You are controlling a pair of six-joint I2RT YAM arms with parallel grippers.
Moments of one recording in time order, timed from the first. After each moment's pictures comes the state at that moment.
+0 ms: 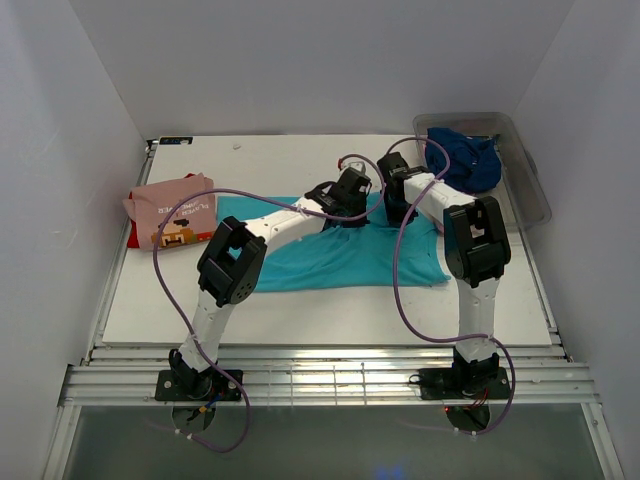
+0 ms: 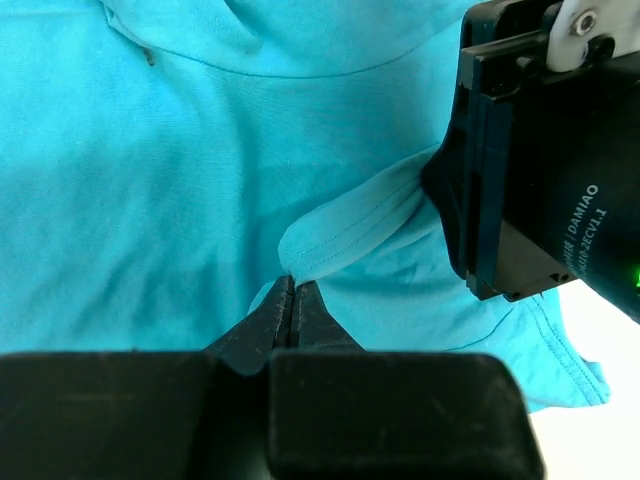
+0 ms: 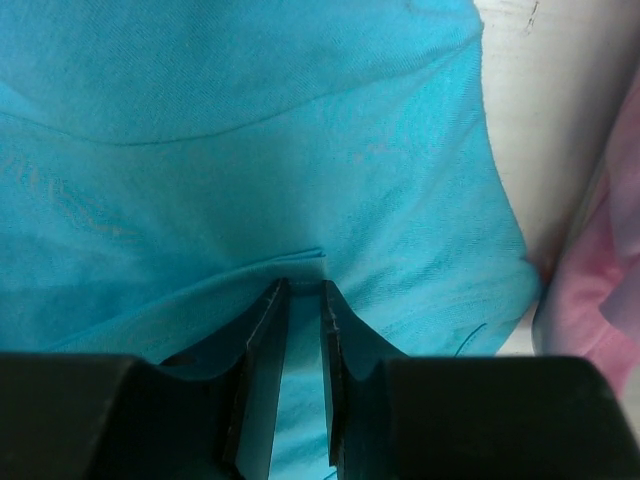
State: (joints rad) left arm -0.77 2.17 1.74 -0.35 -0.13 -0.63; right arm 0.36 2.11 1.59 -0.70 0.25 0.16
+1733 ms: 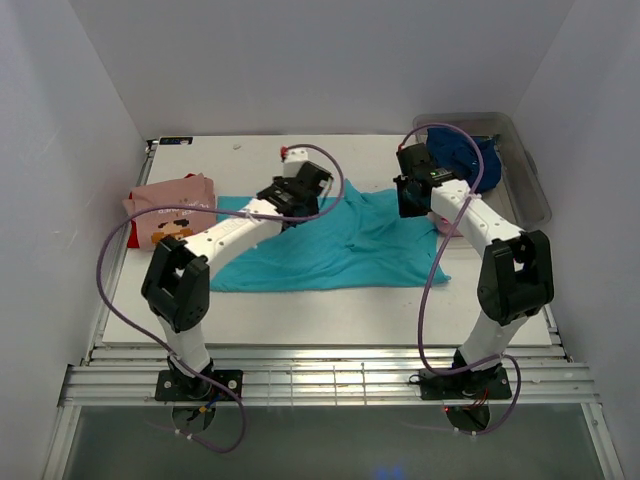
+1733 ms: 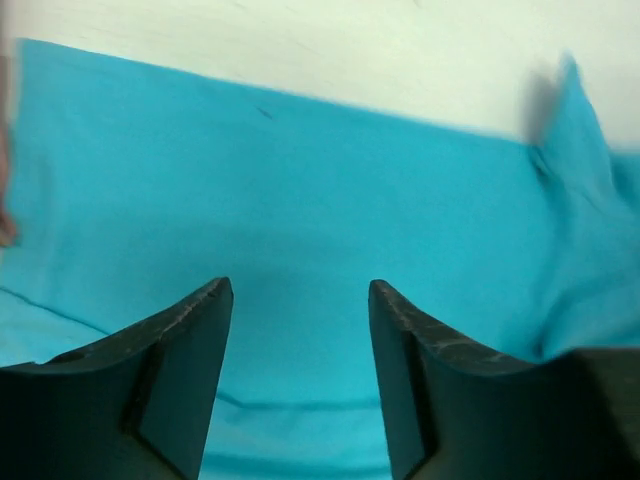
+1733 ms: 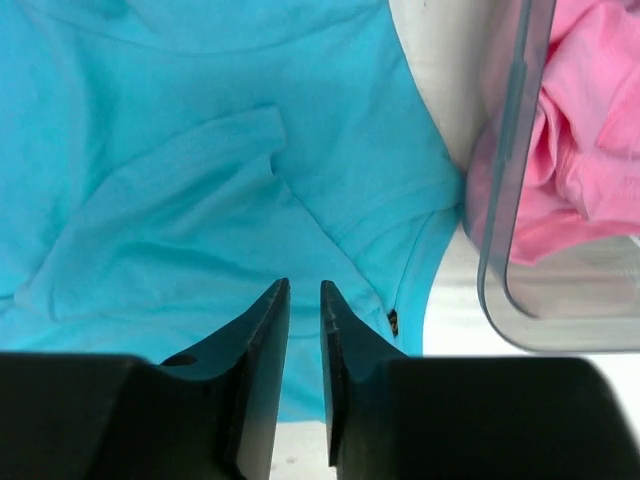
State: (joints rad) left arm -0.72 1.82 1.49 -0.53 -0.63 -0.58; right arm 0.36 1.73 1.41 -0.69 0.20 0.18
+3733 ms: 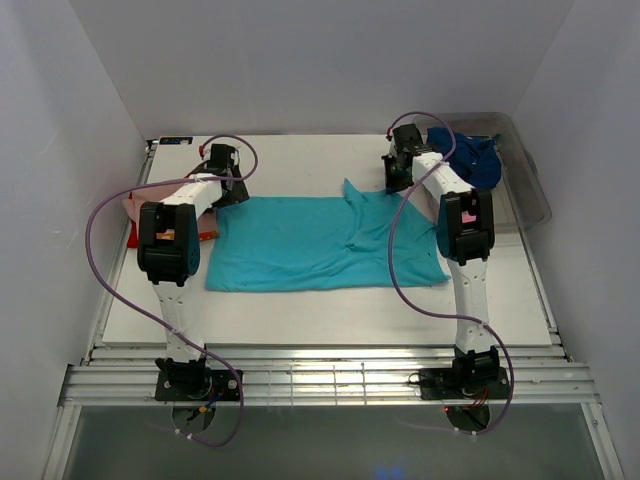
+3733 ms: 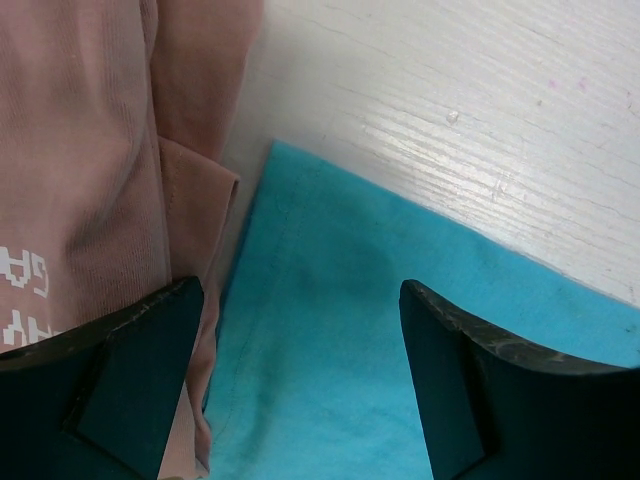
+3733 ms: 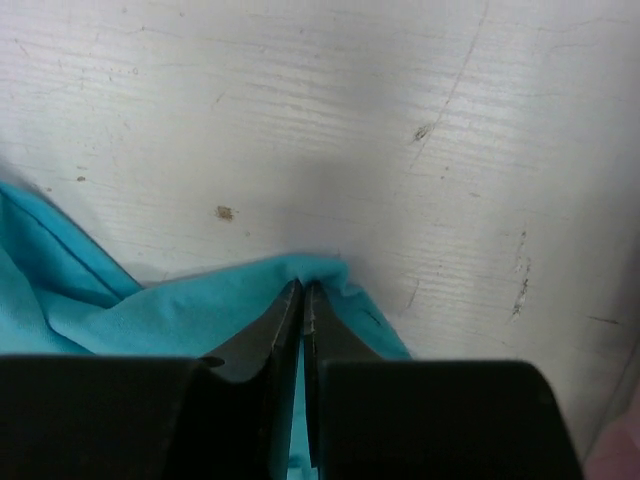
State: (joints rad) left arm -0.11 2.11 1.57 -0.45 -0.33 -0.38; right arm 0.24 2.43 2.08 -0.67 -0.07 0.11
